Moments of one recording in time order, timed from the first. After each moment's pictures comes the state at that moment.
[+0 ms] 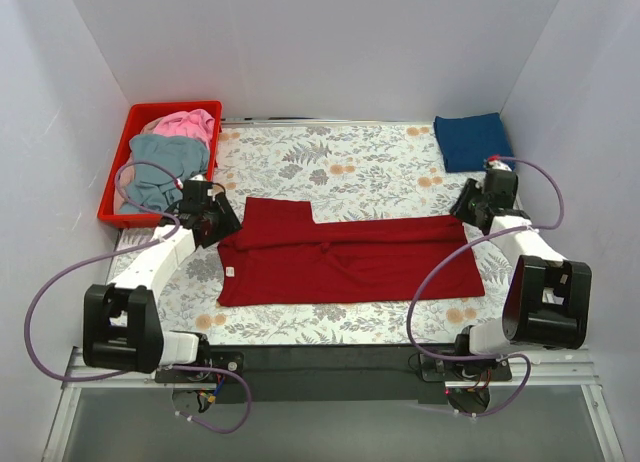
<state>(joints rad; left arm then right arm) -0.11 1.35 0.82 -0.41 -0.04 -0.57 -0.15 1.44 0.79 -0.13 -0.09 0.30</state>
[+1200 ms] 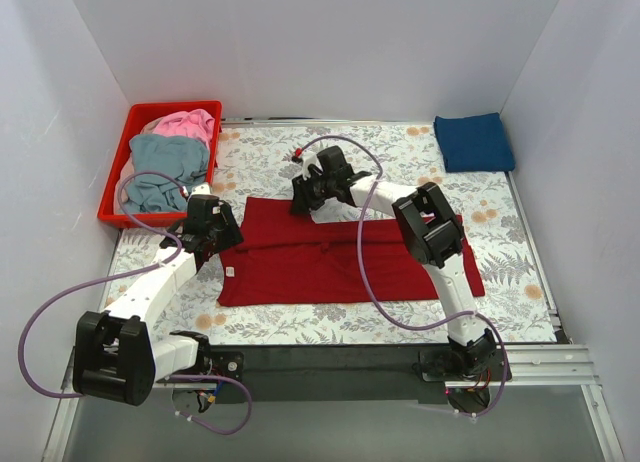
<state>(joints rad) -0.20 1.17 0.68 -0.34 -0.16 -0.50 0.63 2.33 1.69 -0.06 -0.56 0.09</state>
